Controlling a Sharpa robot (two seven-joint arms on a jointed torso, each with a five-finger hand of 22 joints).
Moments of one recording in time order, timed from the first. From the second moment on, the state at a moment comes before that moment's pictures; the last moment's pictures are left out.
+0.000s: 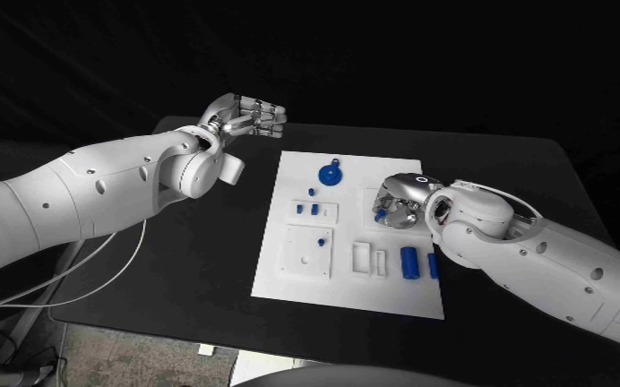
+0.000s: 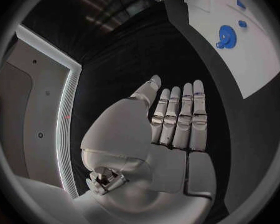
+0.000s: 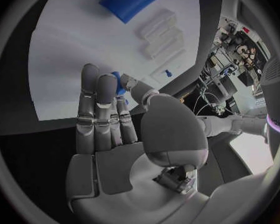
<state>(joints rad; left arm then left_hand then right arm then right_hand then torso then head) 1.28 -0.77 -0.09 1.26 -0.26 -0.27 0.34 1.36 0.03 0.14 -0.12 0.14 1.03 0.15 0.07 0.06 1.07 0.15 0.06 0.06 1.09 0.14 0.07 0.06 0.10 1.06 0.12 0.08 0.08 0.87 -0.72 0.29 1.46 -1.83 0.00 -0.24 1.24 -0.12 0.55 -0.23 0.13 1.17 0.10 0.06 0.06 1.23 0.06 0.06 0.06 1.44 -0.03 0.82 0.54 0.14 1.47 -0.05 0.31 0.96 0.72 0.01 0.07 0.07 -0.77</state>
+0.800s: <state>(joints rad) 1.28 -0.77 -0.09 1.25 -0.26 -0.27 0.34 1.36 0.03 0.15 -0.12 0.14 1.03 0.15 0.07 0.06 1.07 0.15 0.06 0.06 1.09 0.14 0.07 0.06 0.10 1.06 0.12 0.08 0.08 0.86 -0.72 0.30 1.46 -1.78 -0.13 -0.22 1.25 -0.09 0.63 -0.25 0.07 1.27 0.08 0.06 0.07 1.33 0.05 0.06 0.06 1.45 -0.06 0.81 0.55 0.11 1.47 -0.08 0.33 1.01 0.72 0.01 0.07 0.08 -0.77</state>
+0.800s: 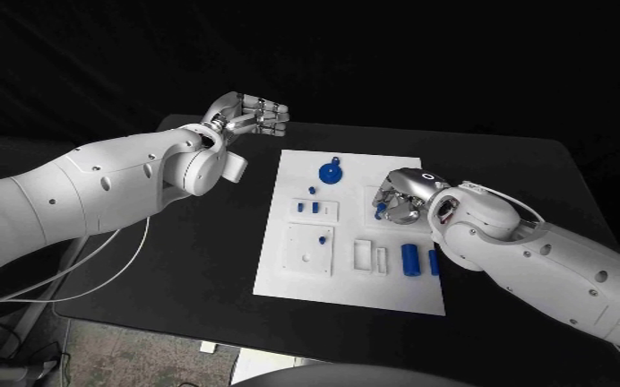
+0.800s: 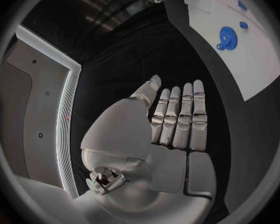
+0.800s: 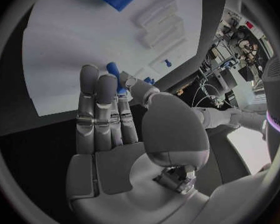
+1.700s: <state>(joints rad) 1.28 -0.74 -0.09 1.23 -0.26 -0.27 0.34 1.36 0.03 0.15 -0.12 0.14 1.03 0.15 0.07 0.06 1.07 0.15 0.06 0.06 1.09 0.14 0.07 0.06 0.10 1.06 0.12 0.08 0.08 0.86 -0.62 0.29 1.60 -1.67 -0.14 -0.18 1.24 -0.08 0.62 -0.26 0.10 1.28 0.07 0.06 0.07 1.33 0.05 0.06 0.06 1.45 -0.06 0.81 0.55 0.11 1.46 -0.08 0.32 1.02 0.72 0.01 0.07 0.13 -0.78</state>
